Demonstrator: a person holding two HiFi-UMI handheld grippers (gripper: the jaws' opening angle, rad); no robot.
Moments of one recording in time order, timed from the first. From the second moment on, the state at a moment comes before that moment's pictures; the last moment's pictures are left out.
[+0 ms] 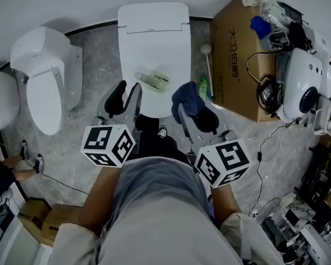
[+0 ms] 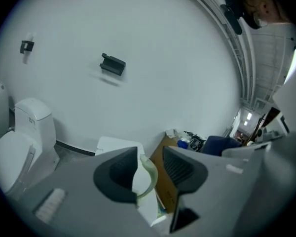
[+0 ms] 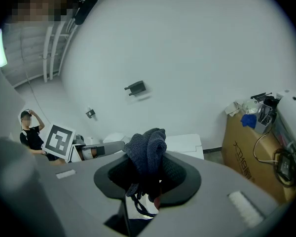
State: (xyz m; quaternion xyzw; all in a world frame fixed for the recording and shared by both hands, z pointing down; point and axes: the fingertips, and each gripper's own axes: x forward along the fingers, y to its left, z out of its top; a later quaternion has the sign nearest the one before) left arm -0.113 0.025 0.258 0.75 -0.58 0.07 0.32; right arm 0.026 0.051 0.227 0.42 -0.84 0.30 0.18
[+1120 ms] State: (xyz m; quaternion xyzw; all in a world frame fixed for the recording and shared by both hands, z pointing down) left arm -0.113 -0.007 0.305 0.75 -0.54 0.04 0.37; right arm -0.008 -0.044 0.322 0.32 -0.83 0.38 0.25
